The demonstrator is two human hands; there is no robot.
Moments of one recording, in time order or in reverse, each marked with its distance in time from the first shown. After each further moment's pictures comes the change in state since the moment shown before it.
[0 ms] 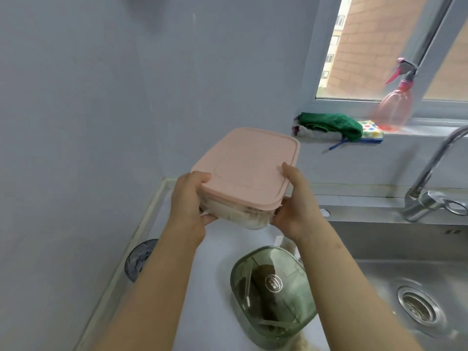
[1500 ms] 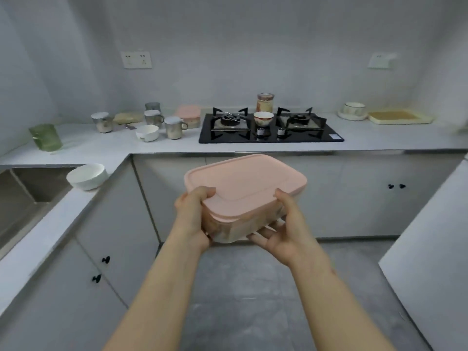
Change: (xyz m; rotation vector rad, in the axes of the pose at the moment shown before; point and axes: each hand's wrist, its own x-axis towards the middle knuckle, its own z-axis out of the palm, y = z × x) left_hand -0.655 -0.303 0.169 0.567 -1.350 -0.924; right_hand -0.714 0.081 -0.338 0.828 1.250 -0.752
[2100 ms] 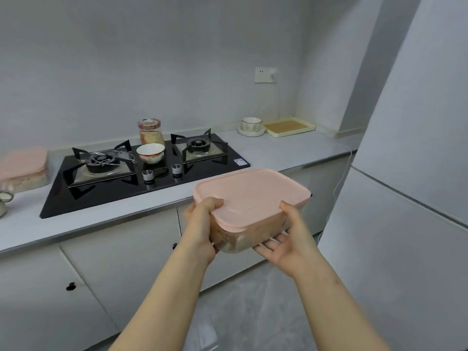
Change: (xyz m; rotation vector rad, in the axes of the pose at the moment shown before) left_hand 0.202 -0.055 0.307 0.249 -0.338 -0.187; right_hand 0.157 -0.240 -0.102 0.243 0.336 -0.281
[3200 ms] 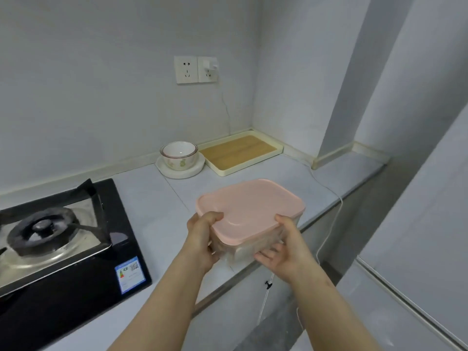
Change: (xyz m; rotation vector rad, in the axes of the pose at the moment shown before) left_hand 0.460 0.021 0.371 0.120 -0.124 -0.155; right_hand 0.474 -0.340 -0.025 0.056 0.172 -0.031
